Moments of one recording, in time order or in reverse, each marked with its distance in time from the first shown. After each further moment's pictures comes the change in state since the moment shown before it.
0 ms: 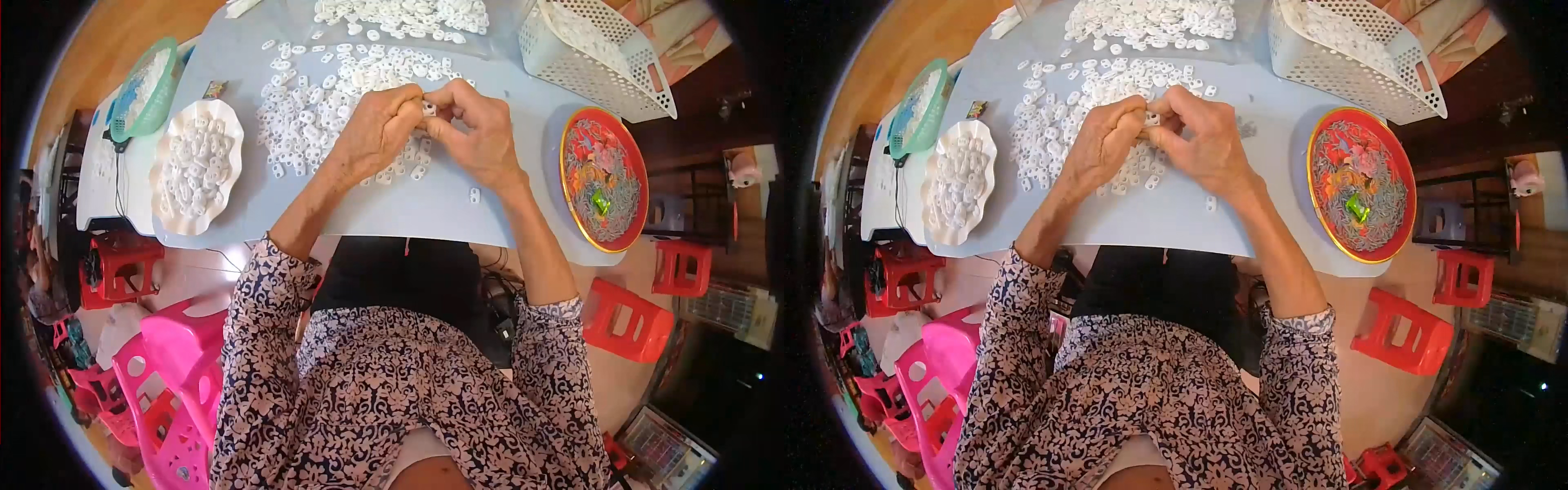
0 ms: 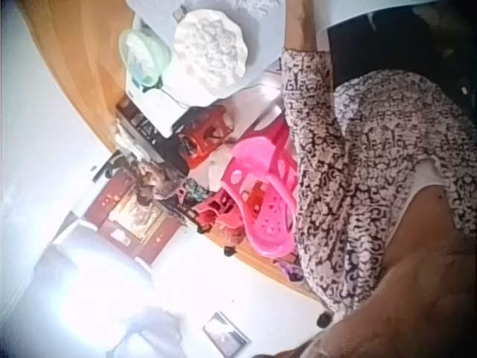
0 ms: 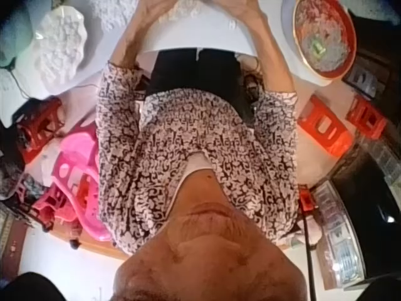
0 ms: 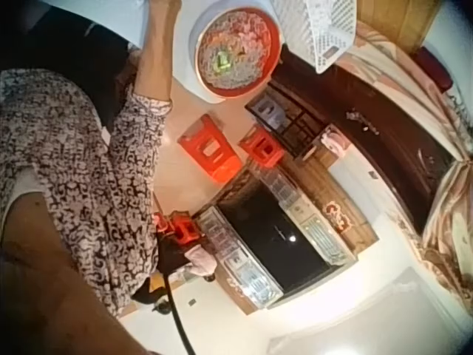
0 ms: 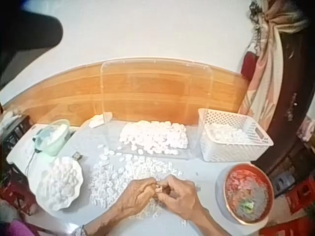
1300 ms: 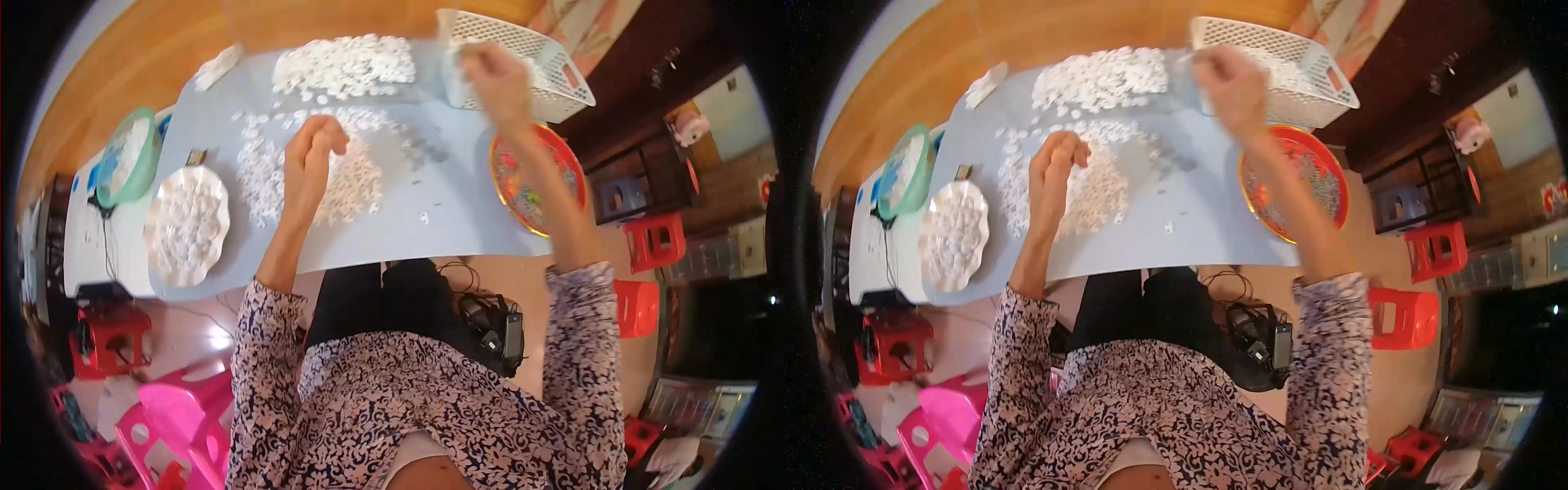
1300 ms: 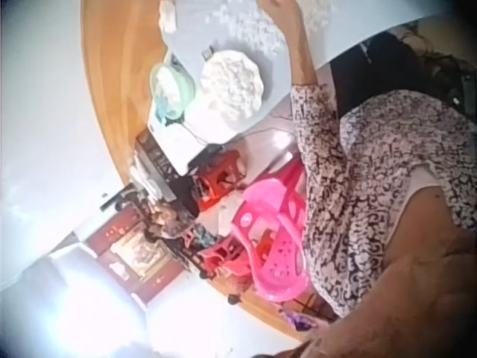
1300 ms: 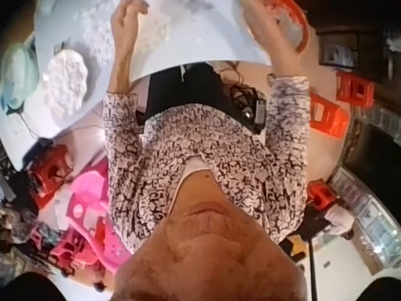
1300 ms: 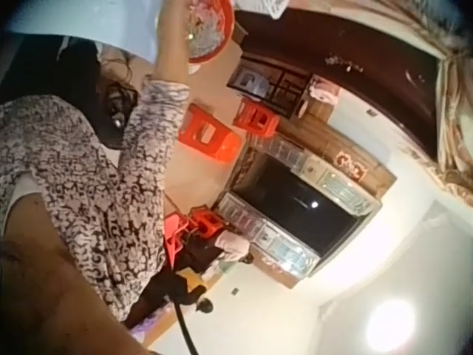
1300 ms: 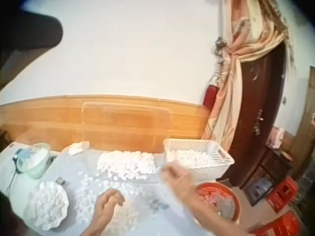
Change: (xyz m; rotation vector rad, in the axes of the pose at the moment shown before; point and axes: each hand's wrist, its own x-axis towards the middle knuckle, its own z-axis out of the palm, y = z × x) left_hand -0.002 0.011 -0.012 -0.248 0.269 0.029; right_hand 0.048 0.005 -0.085 -0.123 0.325 0.079
